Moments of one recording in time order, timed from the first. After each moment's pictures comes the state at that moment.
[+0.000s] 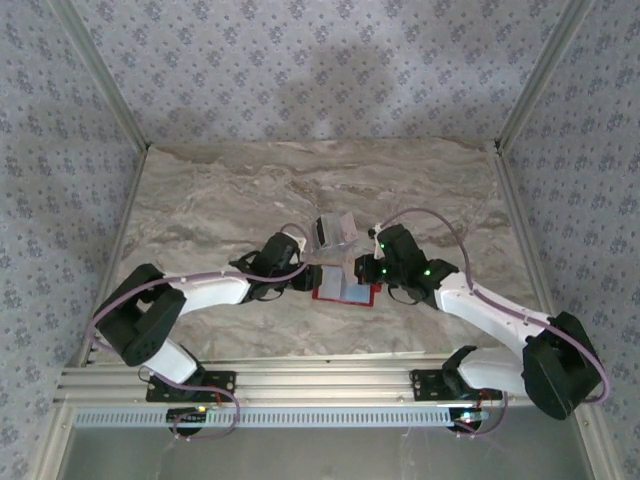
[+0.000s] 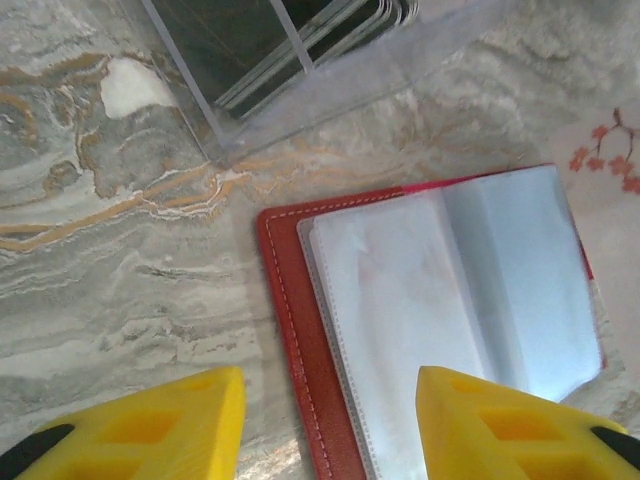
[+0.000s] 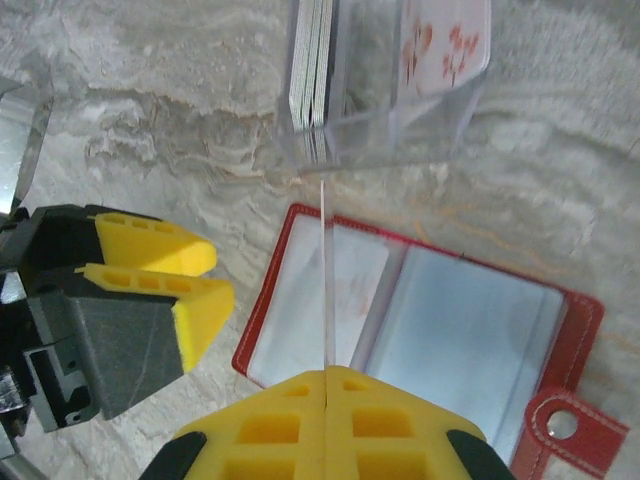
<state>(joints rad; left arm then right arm) -0.78 1.55 0.69 0.04 0.13 -0.57 0.66 1.19 0.66 -0.24 -0.16 0.61</state>
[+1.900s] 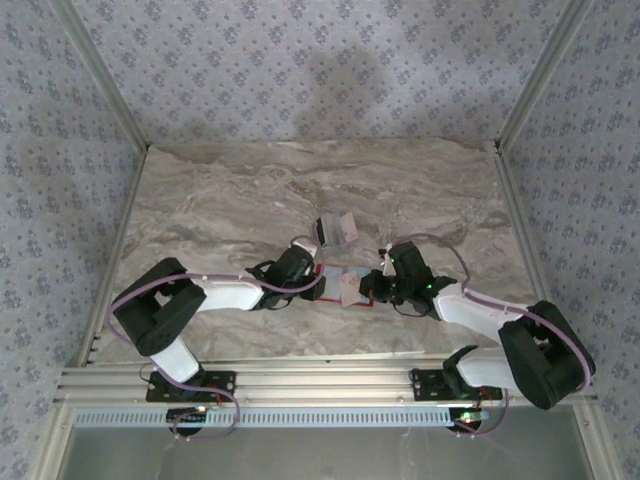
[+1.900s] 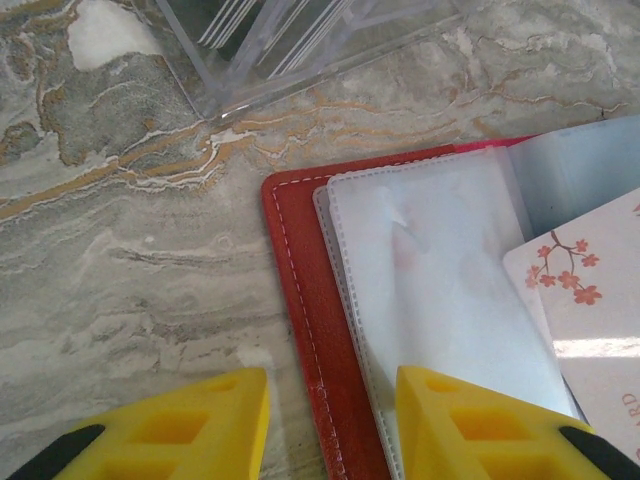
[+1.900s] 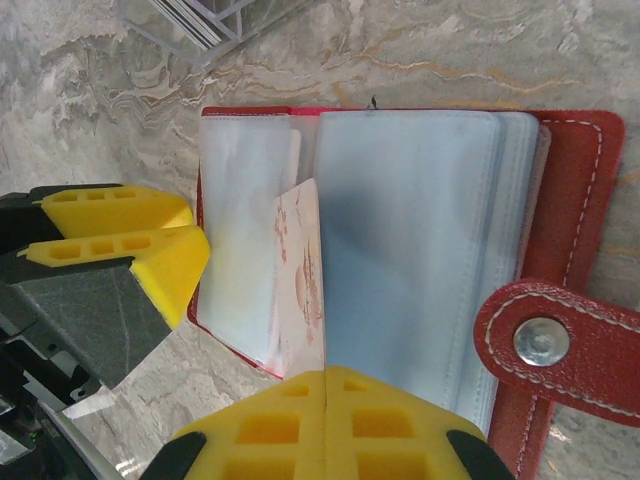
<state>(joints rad) -0.87 1.64 0.69 0.09 -0.03 -0.56 0.55 1.26 0.44 0.00 -0.37 0.77</state>
